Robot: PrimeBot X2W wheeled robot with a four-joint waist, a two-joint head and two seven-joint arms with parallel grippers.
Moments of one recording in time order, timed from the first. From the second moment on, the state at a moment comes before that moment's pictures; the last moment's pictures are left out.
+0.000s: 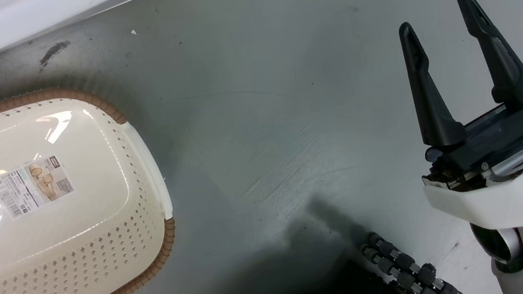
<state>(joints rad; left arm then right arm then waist) -1.77 0.74 -0.57 0.95 -0.50 -0.13 0.63 -0.31 -0.05 0.17 -0.25 0.07 0.13 -0.26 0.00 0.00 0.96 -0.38</state>
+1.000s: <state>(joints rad) -1.57 0.59 -0.66 1.12 -0.67 -0.13 -0.09 -0.33 -0.05 0.08 -0.19 0.02 0.13 -0.26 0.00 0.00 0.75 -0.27</state>
